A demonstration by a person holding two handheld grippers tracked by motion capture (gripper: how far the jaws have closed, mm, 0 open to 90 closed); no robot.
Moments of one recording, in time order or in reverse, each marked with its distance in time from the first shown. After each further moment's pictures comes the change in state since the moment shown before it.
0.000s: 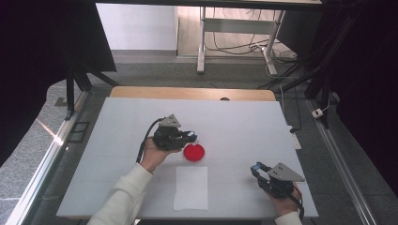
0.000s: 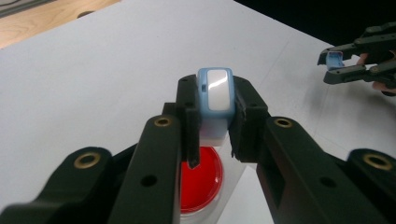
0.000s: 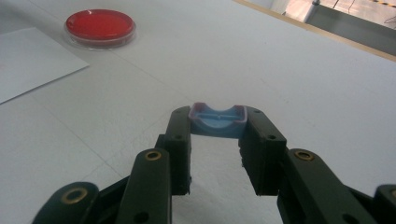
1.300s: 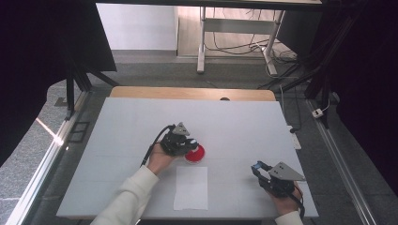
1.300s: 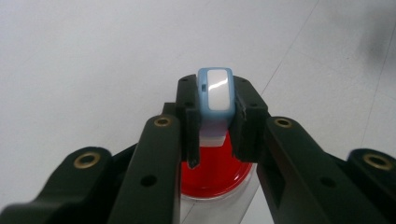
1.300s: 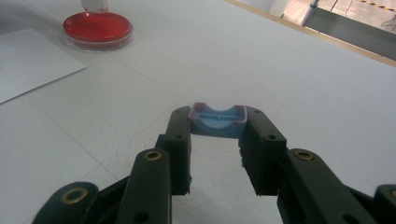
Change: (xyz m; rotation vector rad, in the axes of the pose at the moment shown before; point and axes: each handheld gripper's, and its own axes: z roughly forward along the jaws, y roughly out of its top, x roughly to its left) left arm 0.000 -0.018 0.038 0.163 0.079 0.074; right arm -0.003 0.001 0.000 -0.012 -0.003 -0.006
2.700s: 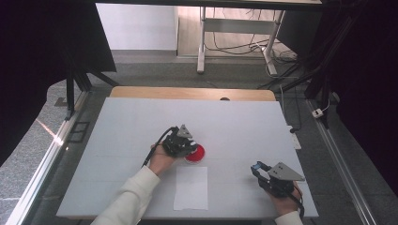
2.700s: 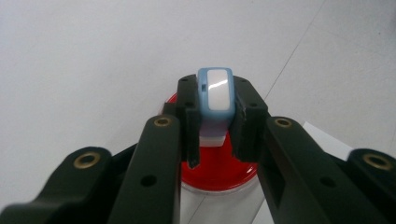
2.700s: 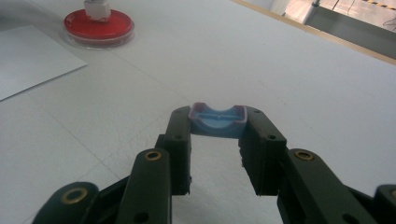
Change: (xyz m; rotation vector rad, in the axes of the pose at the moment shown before) left arm -0.003 -0.002 0.009 0.066 0.051 0.040; right arm 0.001 0.000 0.001 0.011 0.003 -0.006
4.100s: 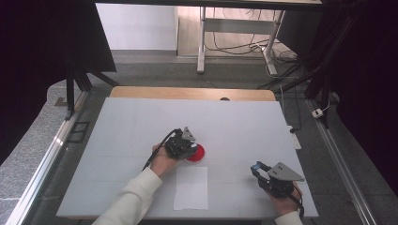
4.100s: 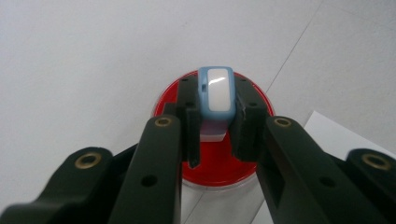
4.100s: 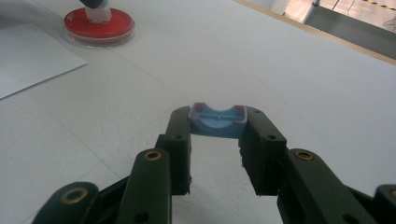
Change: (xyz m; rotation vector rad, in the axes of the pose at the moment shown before) left arm -0.008 0.002 0.006 0.056 0.038 0.029; right arm 0.001 0.000 0.000 0.005 -0.004 -0.005
